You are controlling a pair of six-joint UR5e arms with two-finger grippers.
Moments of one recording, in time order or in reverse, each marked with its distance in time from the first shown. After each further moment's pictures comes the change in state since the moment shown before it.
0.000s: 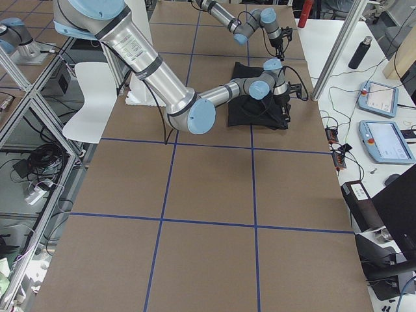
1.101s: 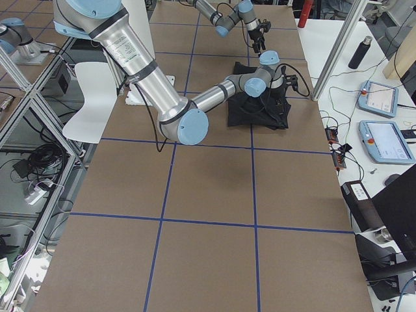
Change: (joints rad) left arm 0.089 0.384 -0.429 -0.169 -0.078 -0.047; right arm 0.025 -0.126 0.256 0.004 0.186 -0.108
